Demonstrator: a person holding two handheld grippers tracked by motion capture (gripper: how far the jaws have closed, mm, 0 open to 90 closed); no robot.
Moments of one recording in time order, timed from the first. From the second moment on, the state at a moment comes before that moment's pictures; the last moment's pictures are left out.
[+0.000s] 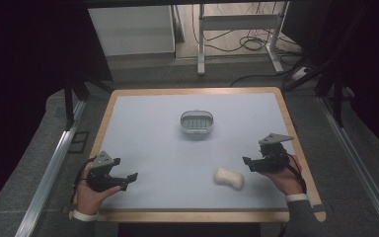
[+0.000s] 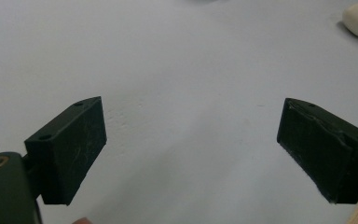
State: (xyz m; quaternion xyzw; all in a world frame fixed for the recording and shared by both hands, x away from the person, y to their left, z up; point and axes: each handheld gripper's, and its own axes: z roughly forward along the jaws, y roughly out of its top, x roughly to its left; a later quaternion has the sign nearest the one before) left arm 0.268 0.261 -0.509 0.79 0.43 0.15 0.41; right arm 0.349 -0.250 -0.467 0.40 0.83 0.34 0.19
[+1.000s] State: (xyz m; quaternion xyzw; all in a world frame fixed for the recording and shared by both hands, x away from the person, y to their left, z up) left arm 0.267 0.263 -0.508 0.79 0.43 0.15 0.41; right arm 0.342 -0.202 -0.451 0.30 0.90 0.28 0.14
